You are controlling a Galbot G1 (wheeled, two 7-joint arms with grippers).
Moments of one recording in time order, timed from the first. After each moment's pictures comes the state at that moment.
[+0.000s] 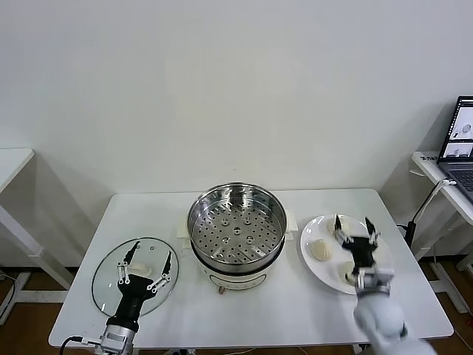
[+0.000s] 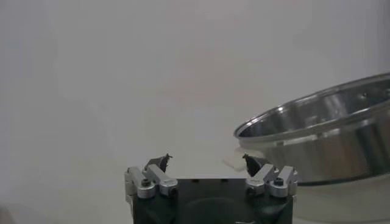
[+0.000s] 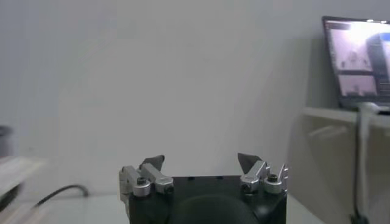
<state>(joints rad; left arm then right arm) 1.63 -1.34 -0.55 -1.99 0.17 -0.25 0.00 -0.94 0.96 0.28 1.46 0.58 0.07 0.20</state>
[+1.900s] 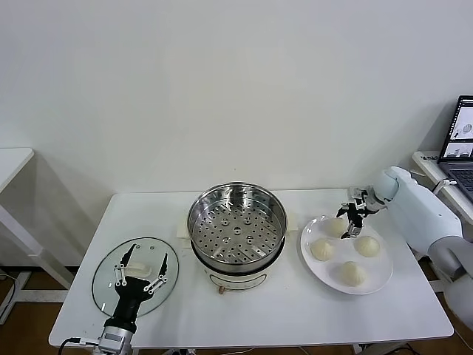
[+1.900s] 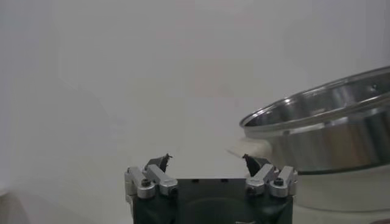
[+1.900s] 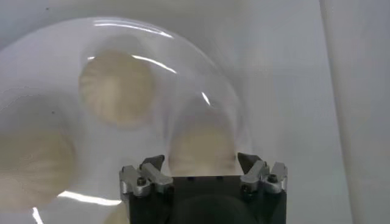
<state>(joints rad) 1.63 -1.36 -0.58 -1.97 0.16 -0.25 0.00 -0.01 0.99 -0.48 0.55 -0.30 0.12 -1.13</state>
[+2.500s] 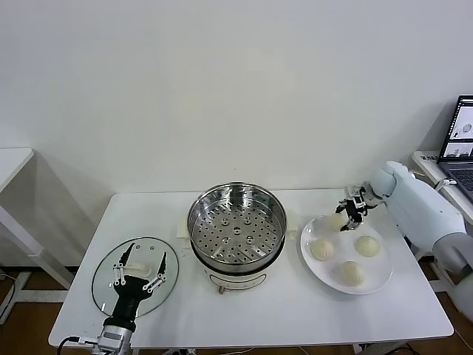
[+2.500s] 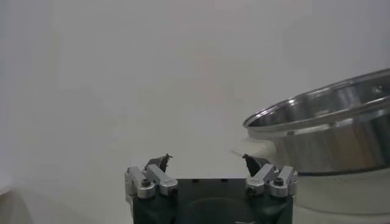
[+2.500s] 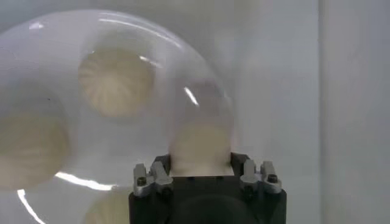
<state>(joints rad) 1.62 -1.36 -0.57 -1.96 0.15 -0.25 0.00 0.12 0.92 -0.65 0.78 -0.22 0.22 -1.13</state>
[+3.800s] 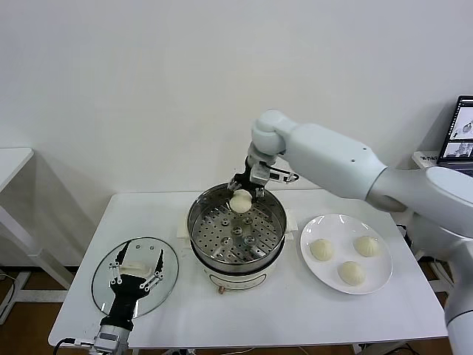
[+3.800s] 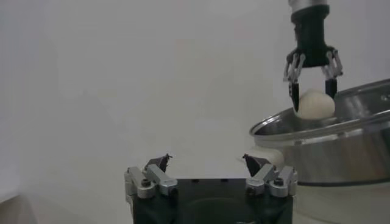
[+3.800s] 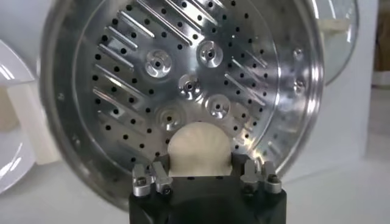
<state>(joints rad) 1.63 -1.36 -0.59 -1.98 0.14 -0.27 -0.01 0.37 1.30 -0.99 1.00 -0.35 0.72 -1.14</state>
